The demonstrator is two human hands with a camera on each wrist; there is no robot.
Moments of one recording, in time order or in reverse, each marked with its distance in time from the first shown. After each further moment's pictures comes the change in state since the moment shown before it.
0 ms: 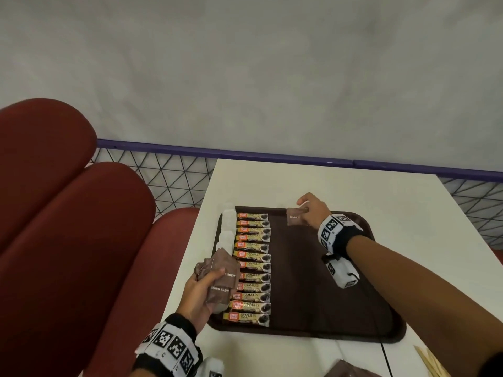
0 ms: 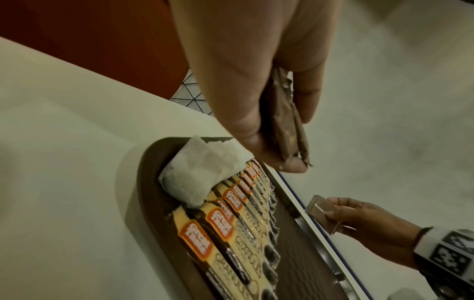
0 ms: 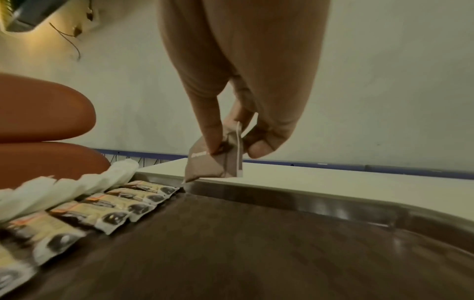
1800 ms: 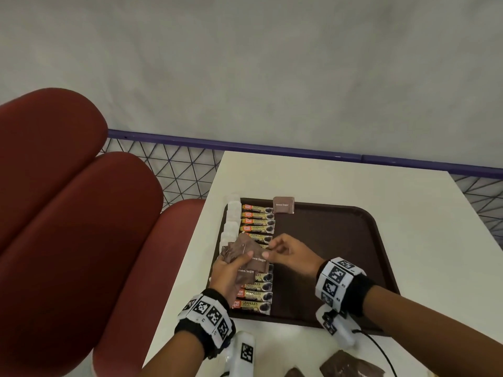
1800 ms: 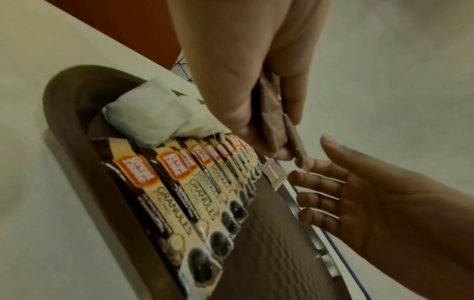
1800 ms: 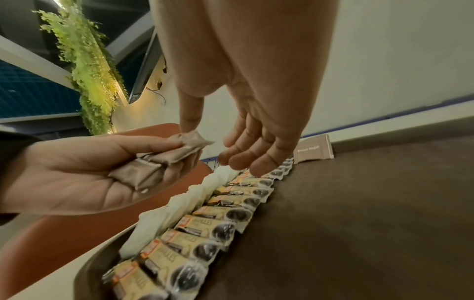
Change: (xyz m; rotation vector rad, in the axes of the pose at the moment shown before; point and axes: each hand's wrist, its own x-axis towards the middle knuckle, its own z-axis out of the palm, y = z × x) left_hand 0.008 -0.017 0.043 -0.015 0.009 0.057; right_hand -0.099 0.004 0.057 0.178 -0.424 -0.150
